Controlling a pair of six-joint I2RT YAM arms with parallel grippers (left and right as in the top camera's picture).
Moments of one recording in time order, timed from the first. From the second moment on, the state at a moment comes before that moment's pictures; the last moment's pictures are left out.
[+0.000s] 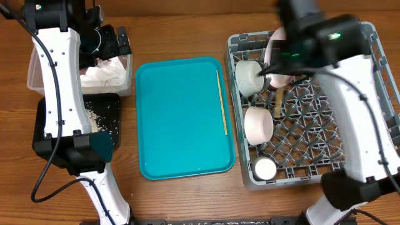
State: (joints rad) left arm 0.10 2.13 2.52 -1.68 0.17 -0.19; right arm 0.30 1.83 2.22 -1.60 0.15 0.42
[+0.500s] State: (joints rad) left arm 0.10 2.13 2.52 -1.68 0.17 -0.19; right arm 0.18 1.88 1.75 -1.48 0.16 0.32
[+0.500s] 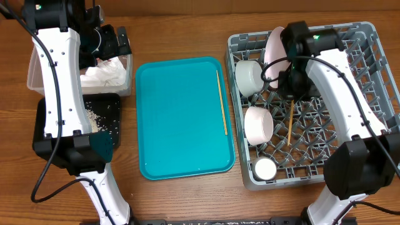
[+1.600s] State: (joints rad) left arm 0.10 2.13 2.52 -1.68 0.17 -0.19; right arm 0.63 2.30 1.92 -1.15 0.18 0.34
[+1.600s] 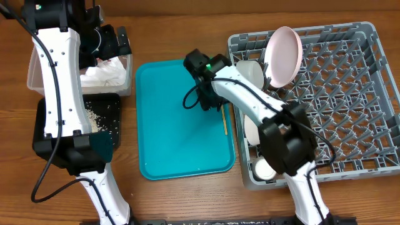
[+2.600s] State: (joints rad) left arm 0.10 2.13 2.52 -1.68 0.17 -0.19; right arm 0.65 2.35 1.92 -1.06 0.40 0.29
